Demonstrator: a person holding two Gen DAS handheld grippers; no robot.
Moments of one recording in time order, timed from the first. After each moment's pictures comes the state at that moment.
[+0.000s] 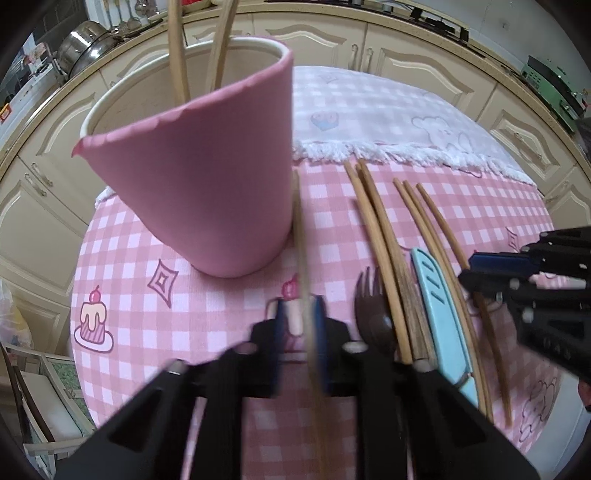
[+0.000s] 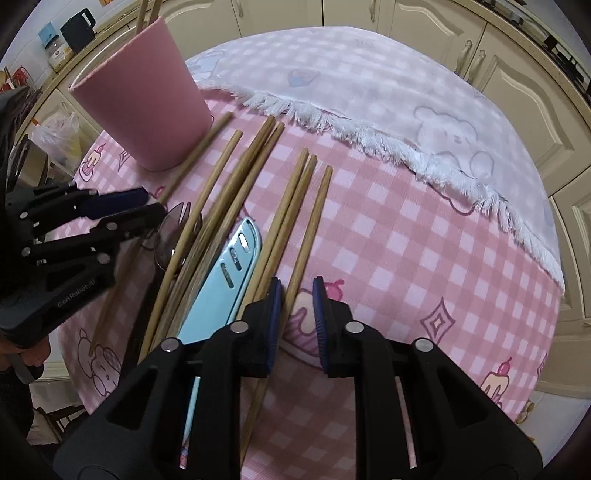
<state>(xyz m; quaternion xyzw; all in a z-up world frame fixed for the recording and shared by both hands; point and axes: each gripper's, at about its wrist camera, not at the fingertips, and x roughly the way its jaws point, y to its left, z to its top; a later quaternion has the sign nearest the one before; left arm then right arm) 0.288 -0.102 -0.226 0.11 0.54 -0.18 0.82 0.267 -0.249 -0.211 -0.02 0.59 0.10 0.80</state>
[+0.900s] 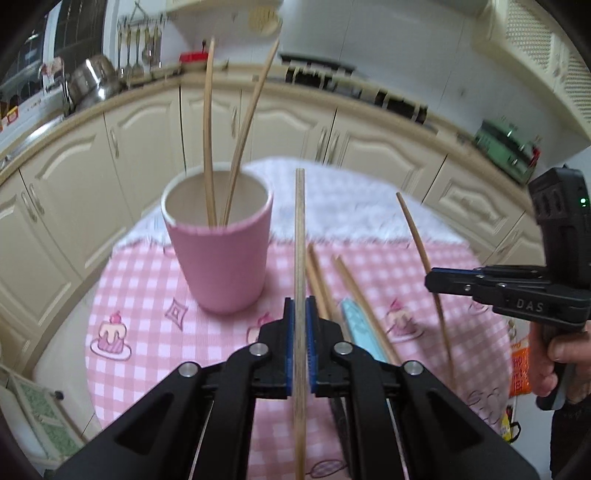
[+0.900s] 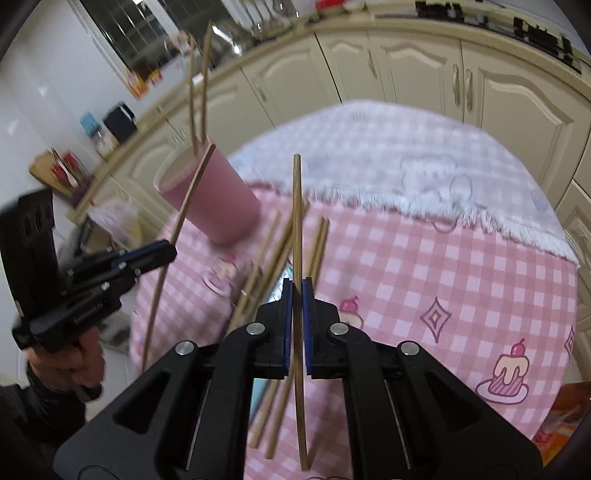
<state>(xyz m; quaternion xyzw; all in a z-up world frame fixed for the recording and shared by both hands) 0.234 -0.073 -0.151 0.02 0.40 -0.25 0.88 0.229 -0.288 -0.152 0.14 0.43 0.18 0.87</state>
